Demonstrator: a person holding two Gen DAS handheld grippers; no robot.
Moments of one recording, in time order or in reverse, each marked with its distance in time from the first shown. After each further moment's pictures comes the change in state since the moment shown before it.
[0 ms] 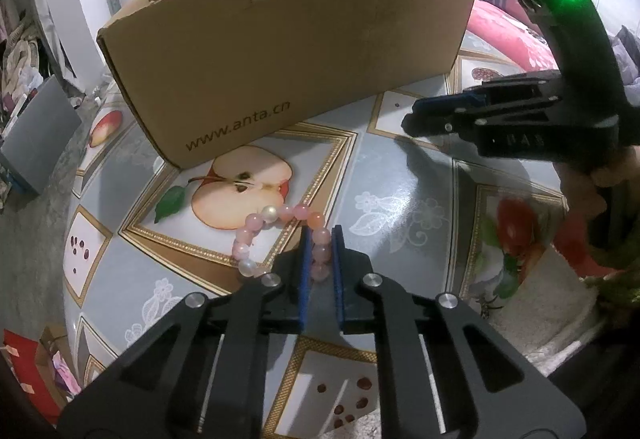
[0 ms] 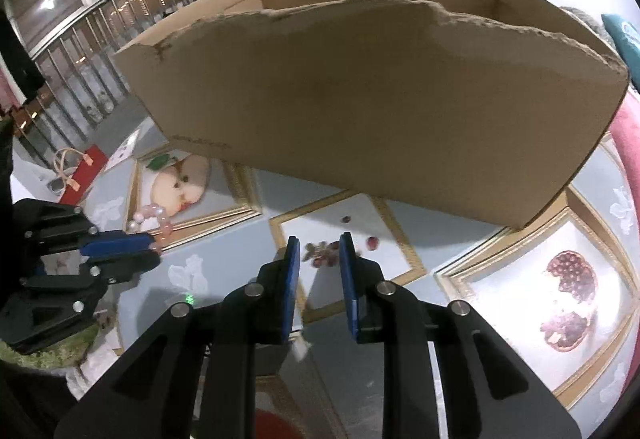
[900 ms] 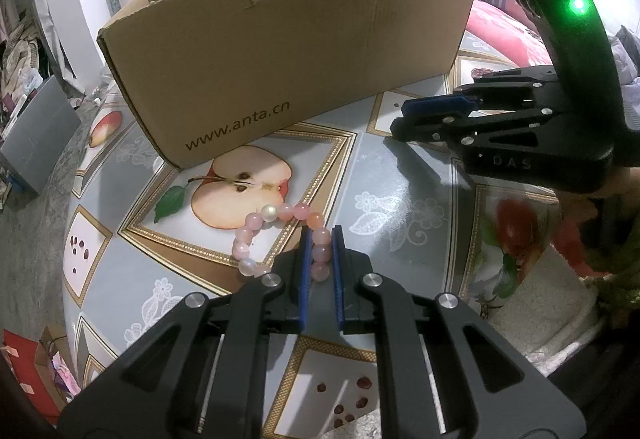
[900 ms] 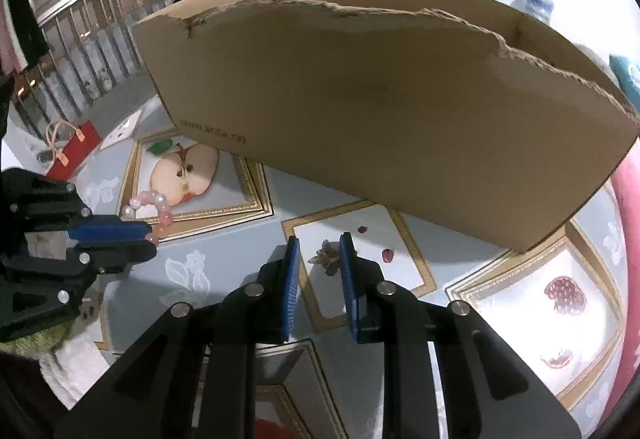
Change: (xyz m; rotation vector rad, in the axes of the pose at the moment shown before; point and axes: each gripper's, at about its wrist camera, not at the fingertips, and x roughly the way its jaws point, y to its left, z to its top) left arm 0.000 0.000 0.000 0.004 -0.001 -0.001; right arm 0.005 0.016 0.001 -0.124 -0.030 -0.069
